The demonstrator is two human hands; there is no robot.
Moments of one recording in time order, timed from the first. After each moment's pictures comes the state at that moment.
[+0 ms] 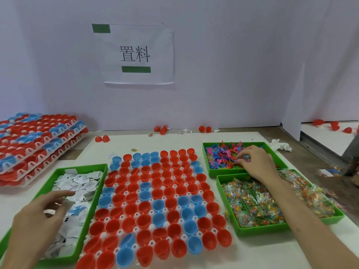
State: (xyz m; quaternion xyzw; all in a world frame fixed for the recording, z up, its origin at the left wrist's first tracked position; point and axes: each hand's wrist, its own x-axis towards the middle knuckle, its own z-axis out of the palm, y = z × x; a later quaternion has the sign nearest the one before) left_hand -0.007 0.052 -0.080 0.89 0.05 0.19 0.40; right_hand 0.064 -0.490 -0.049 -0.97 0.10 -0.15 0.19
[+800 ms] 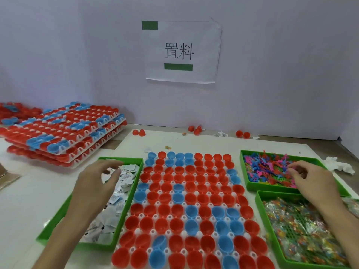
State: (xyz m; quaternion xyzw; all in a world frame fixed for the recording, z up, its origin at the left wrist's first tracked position) left_hand 0.000 0.004 -0.019 0.92 0.02 0.27 0.30; right_hand 0.063 -0.496 -0.054 -0.94 0.10 -0.24 0.22
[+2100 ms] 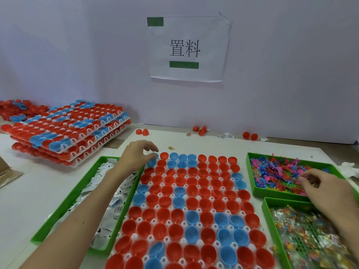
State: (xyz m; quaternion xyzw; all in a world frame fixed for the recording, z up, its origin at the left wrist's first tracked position) left_hand 0.138 -0.022 -0.036 0.94 -0.06 0.13 0.29; right_hand 0.057 -0.490 -0.051 -0.94 0.10 -0.23 0.22
